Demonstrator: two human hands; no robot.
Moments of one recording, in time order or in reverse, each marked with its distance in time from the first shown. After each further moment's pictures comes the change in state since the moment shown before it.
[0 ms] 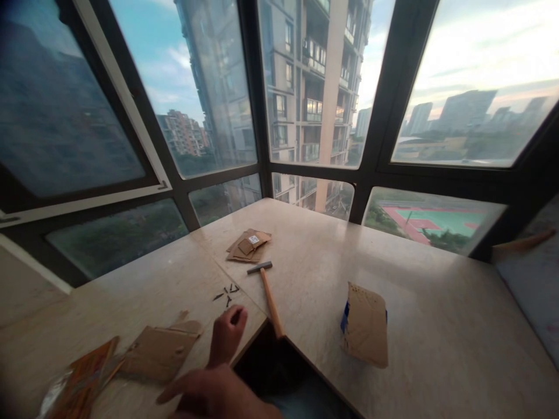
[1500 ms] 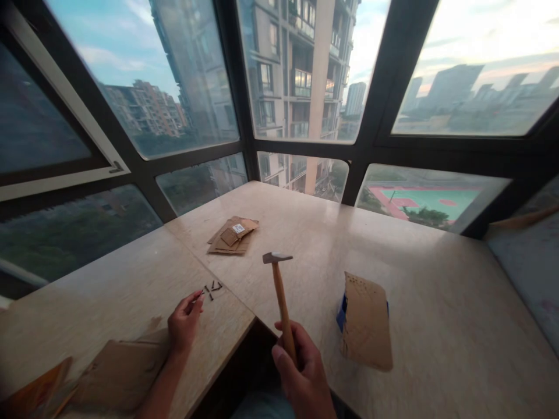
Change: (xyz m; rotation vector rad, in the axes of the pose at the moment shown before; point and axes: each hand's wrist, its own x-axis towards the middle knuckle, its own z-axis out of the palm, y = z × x) left_hand 0.057 -0.100 0.008 -0.414 0.350 -0.243; right_hand -0.063 0.033 -0.085 0.333 0.954 0.151
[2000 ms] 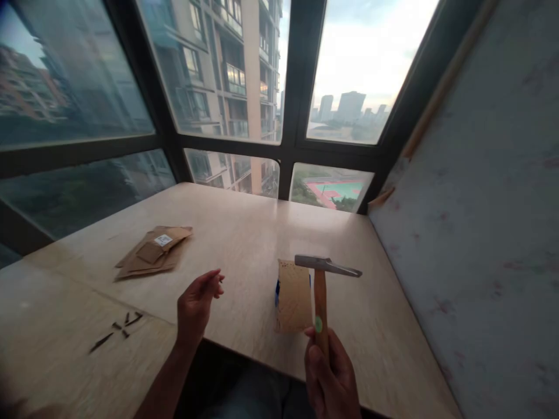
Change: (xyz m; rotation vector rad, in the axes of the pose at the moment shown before) left_hand -0.080 0.161 0.130 -0.566 -0.569 0.056; right_hand -0.060 -0.035 -0.105 0.102 0.542 -0.141
